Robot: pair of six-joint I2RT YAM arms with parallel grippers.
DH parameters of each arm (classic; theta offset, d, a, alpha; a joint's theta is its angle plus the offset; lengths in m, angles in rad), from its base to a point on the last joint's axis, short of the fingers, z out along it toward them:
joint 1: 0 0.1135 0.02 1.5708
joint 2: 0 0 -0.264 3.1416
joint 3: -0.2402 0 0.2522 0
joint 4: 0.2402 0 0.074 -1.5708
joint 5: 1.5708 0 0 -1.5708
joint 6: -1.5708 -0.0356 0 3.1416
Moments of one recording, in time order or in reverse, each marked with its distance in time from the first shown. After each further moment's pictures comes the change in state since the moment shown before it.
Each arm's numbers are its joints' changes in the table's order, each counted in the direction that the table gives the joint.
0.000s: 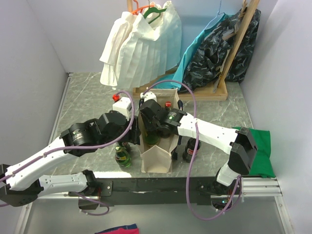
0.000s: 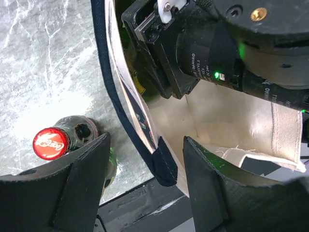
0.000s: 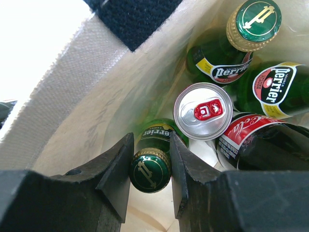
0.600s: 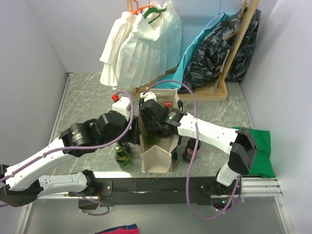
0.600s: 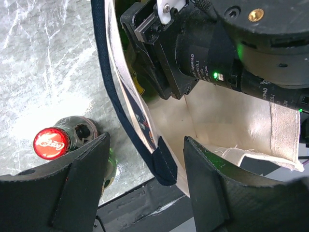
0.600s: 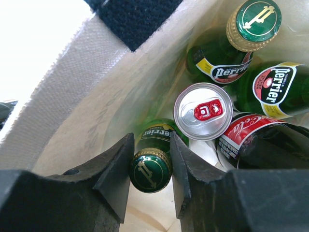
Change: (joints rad) left arm 0.000 0.007 0.002 -0.006 0.000 0.000; right arm 0.000 0.000 0.000 0.000 0.000 0.000
